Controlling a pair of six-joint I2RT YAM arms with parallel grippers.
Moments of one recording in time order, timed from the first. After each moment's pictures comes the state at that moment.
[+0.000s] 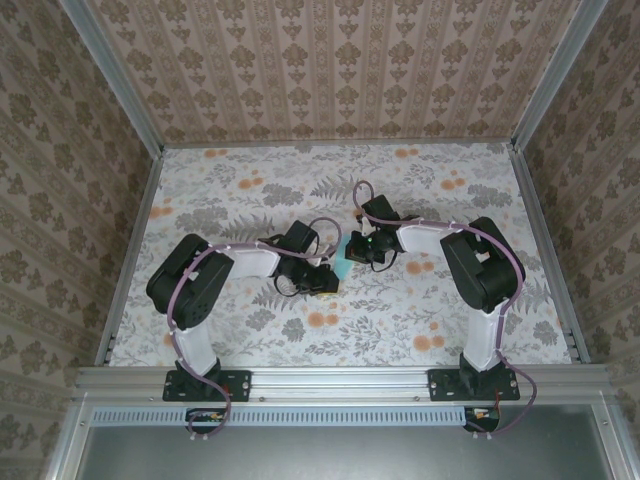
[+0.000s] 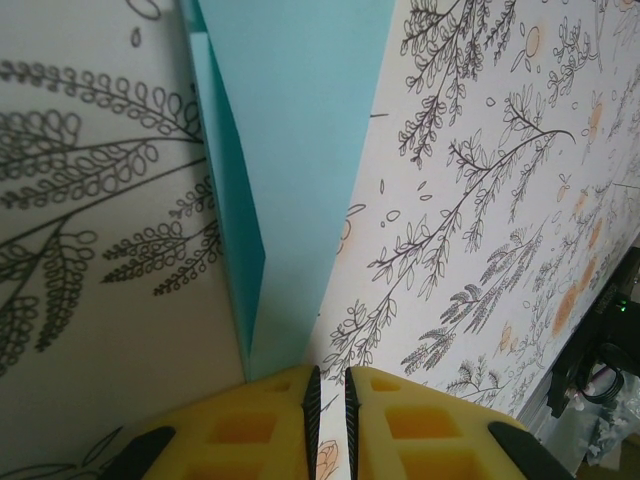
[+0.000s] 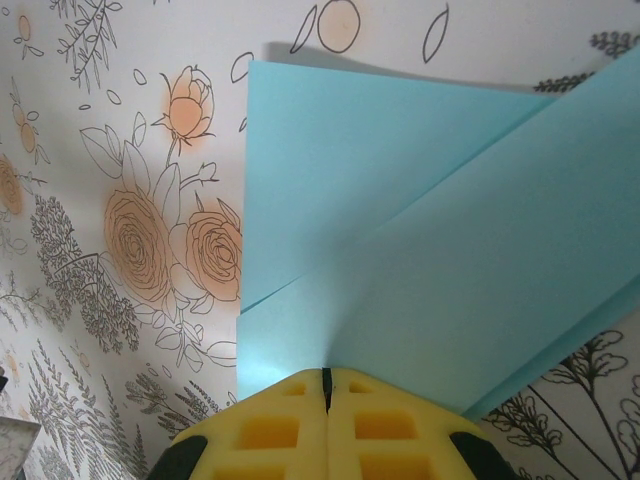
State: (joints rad) left arm -0.71 1.81 0.90 -0.22 0.66 -0.56; right arm 0.46 1.93 1.10 -0.25 -0.39 0.65
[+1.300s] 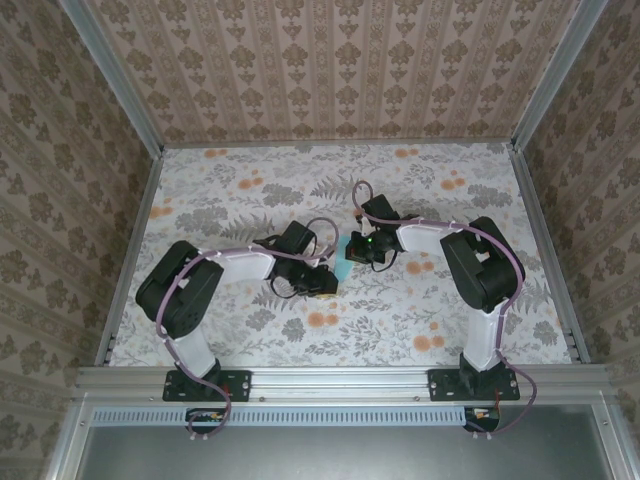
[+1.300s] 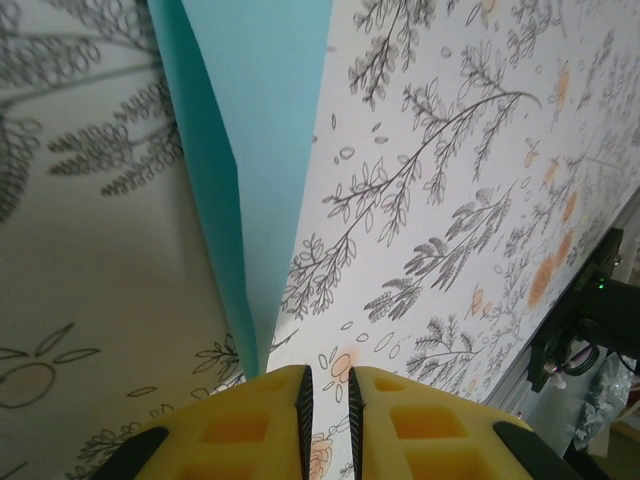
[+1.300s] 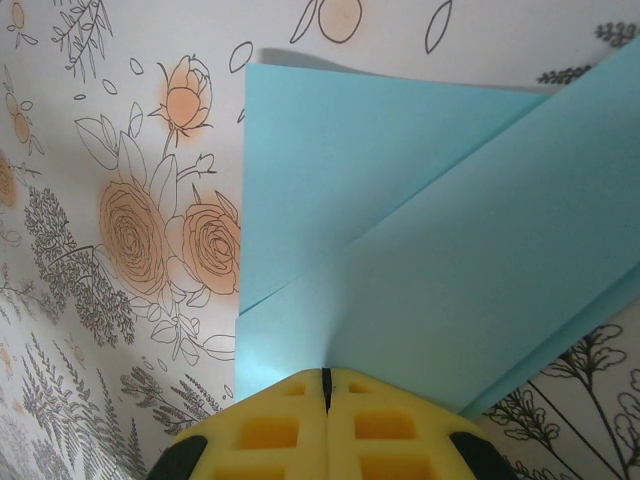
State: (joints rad) left arm -0.72 1.74 0.88 -0.26 0.68 -0.58; right arm 0.46 1.93 1.11 -0.27 -0.39 0.63
